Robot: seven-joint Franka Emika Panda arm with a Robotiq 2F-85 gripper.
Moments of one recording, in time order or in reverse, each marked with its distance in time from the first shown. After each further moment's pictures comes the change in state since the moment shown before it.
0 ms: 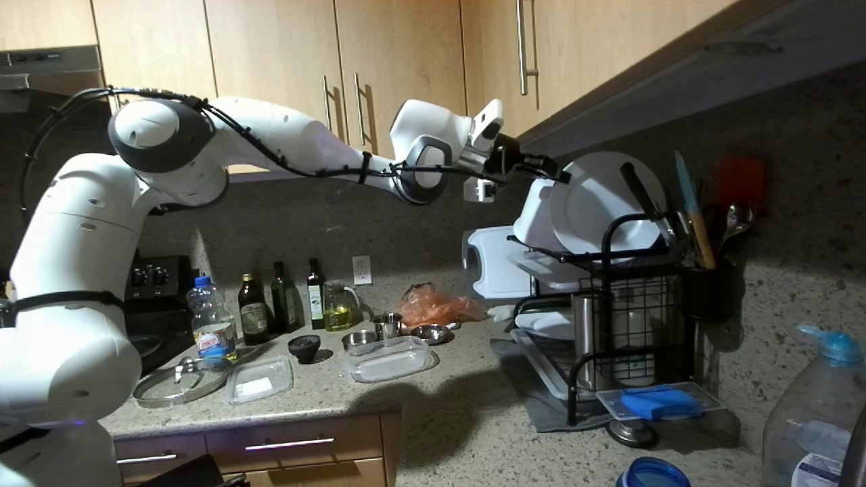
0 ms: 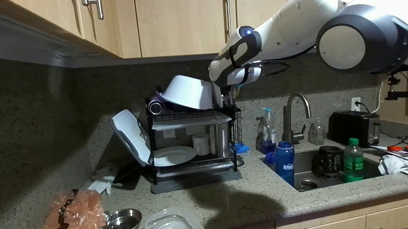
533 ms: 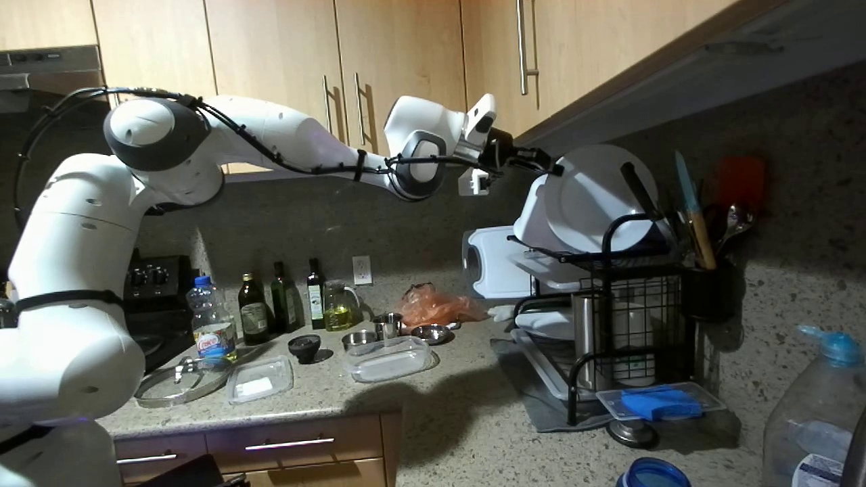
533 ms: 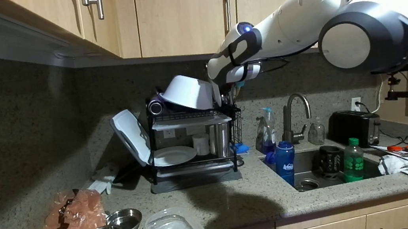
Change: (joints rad) arm 0.066 0.001 -0.059 -0.004 -0.017 0.000 0.000
